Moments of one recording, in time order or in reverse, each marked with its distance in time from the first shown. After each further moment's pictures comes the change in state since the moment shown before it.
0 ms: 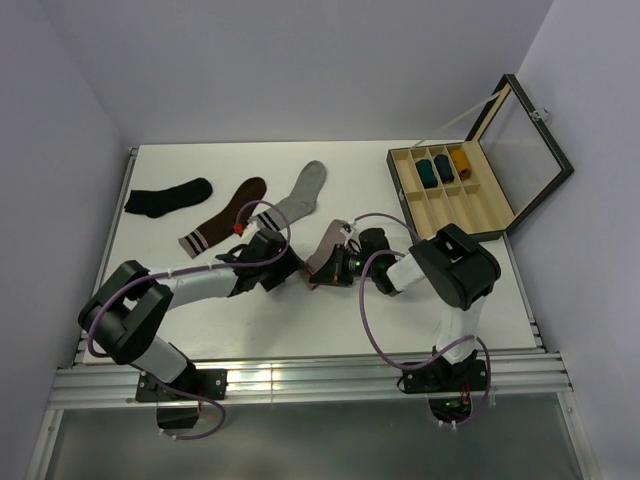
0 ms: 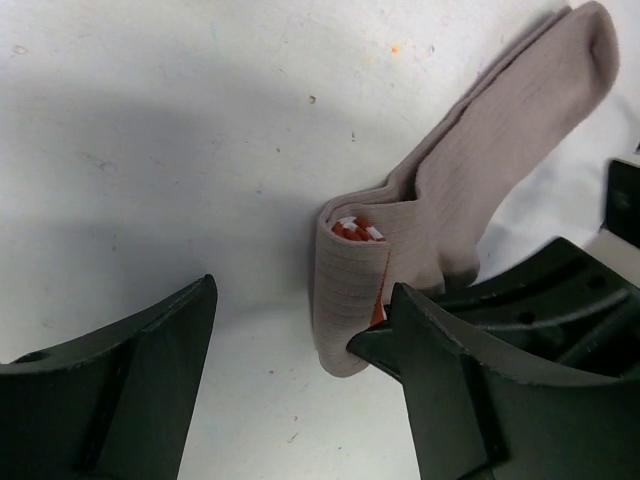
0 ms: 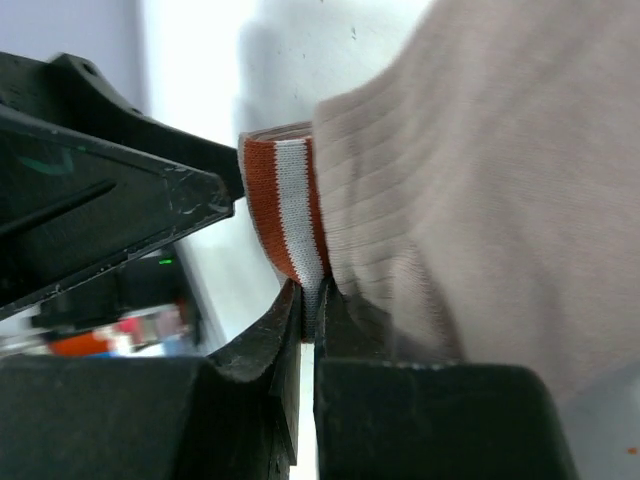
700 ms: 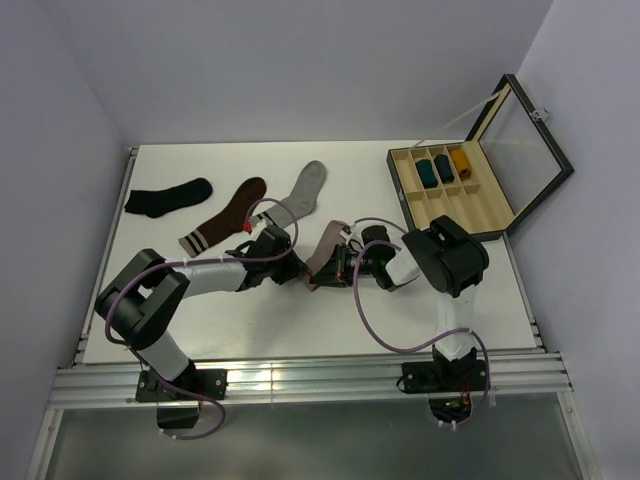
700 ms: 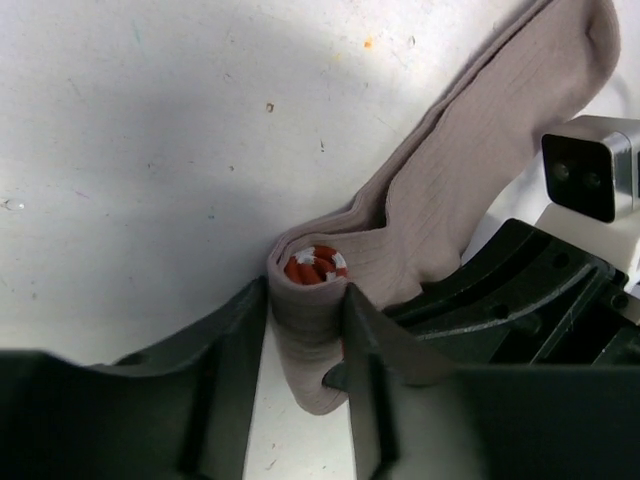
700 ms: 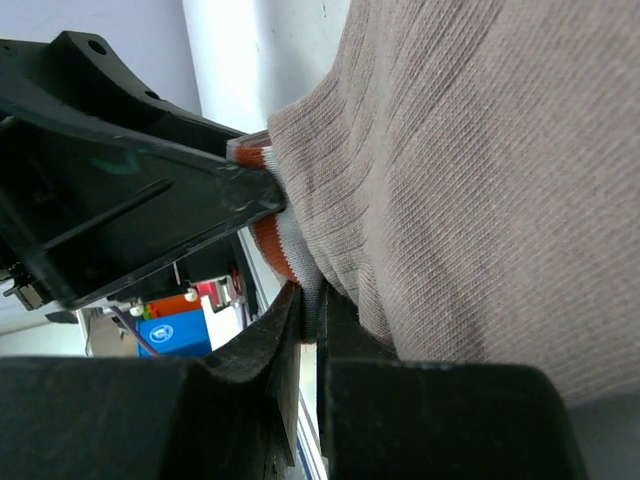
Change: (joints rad) left arm 0.000 0.103 0.047 0.065 0.058 0.010; right arm -0.069 0.139 0.042 0.086 -0.211 0.161
